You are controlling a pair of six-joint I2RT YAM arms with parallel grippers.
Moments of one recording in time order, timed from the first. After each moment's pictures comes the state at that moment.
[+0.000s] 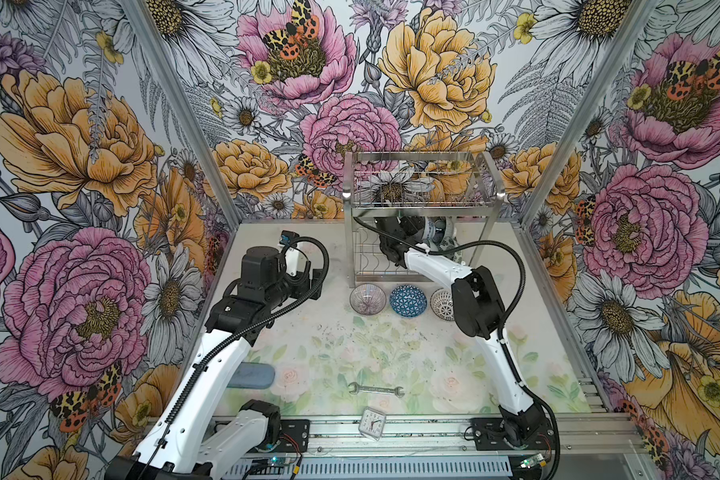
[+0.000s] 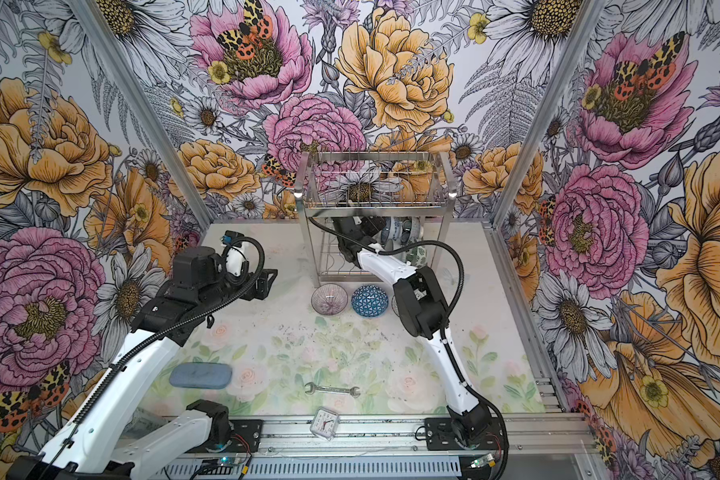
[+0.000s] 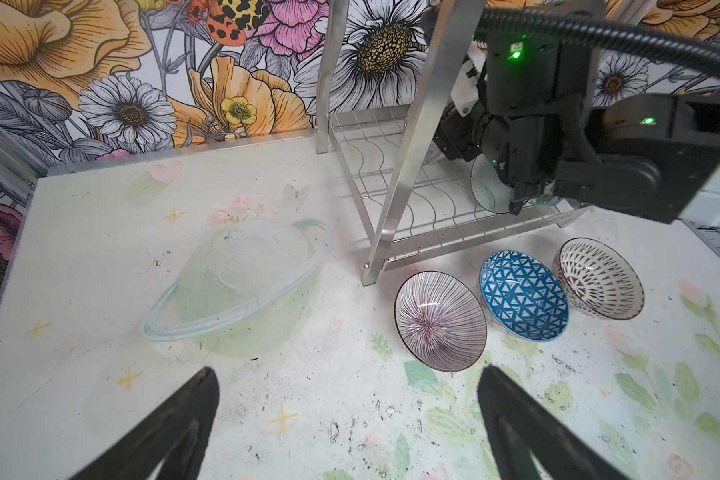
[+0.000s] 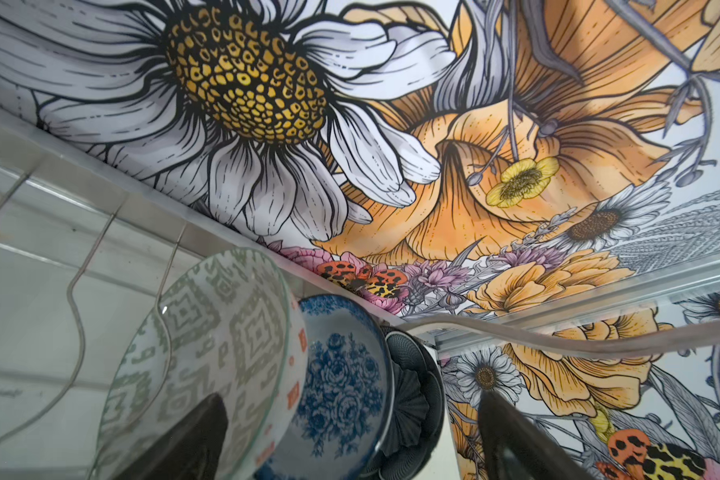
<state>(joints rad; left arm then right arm) -0.25 0.99 1.05 -0.60 0.10 -0.04 0.57 2.35 1.99 -0.15 0.90 -0.46</state>
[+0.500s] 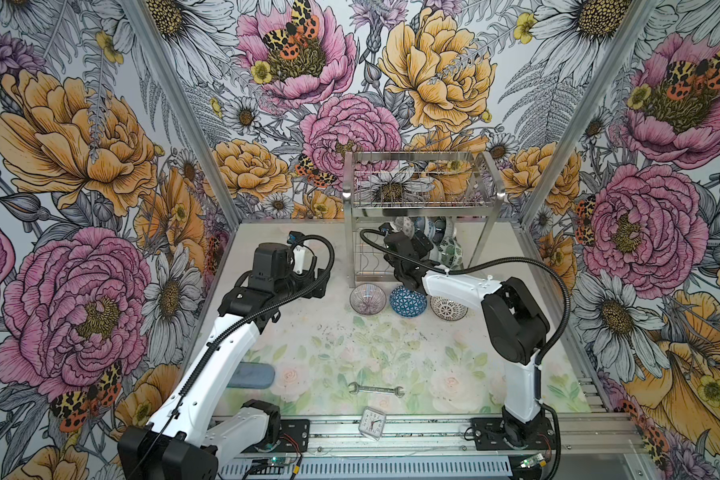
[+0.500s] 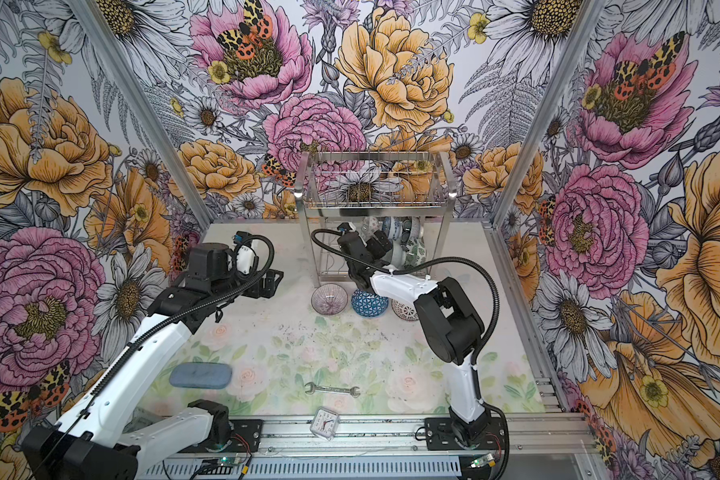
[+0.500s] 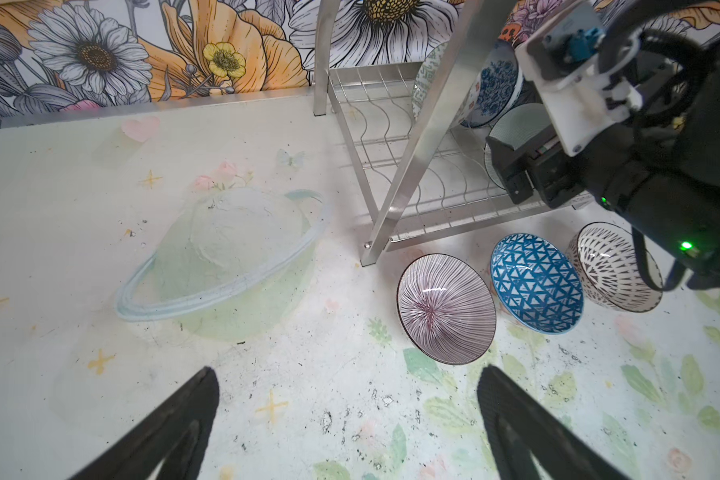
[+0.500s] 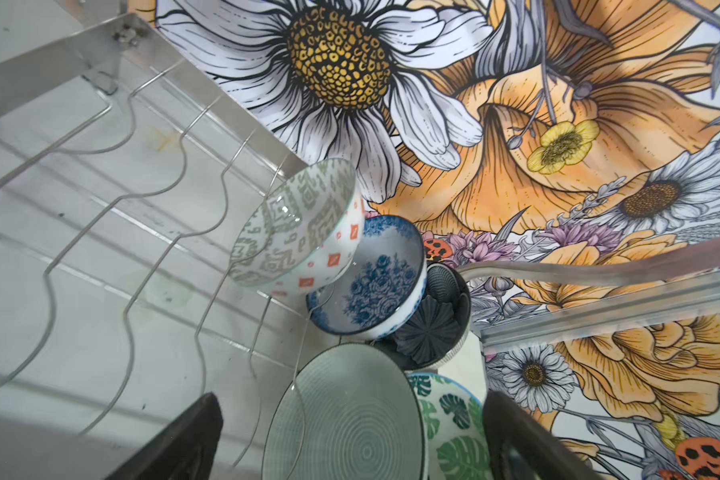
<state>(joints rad) -0.26 1.10 1.05 -0.60 0.11 -0.08 0.63 1.97 1.40 0.00 0.73 -0.40</state>
